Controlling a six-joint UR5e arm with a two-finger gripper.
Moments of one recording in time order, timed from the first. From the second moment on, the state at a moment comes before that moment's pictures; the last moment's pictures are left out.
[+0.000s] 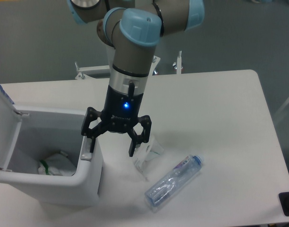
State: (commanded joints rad) arm 2.37 -1.81 -1.49 -0.88 1.14 0.15
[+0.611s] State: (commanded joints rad) arm 2.55 -1.89 -1.49 -0.87 1.27 0.59
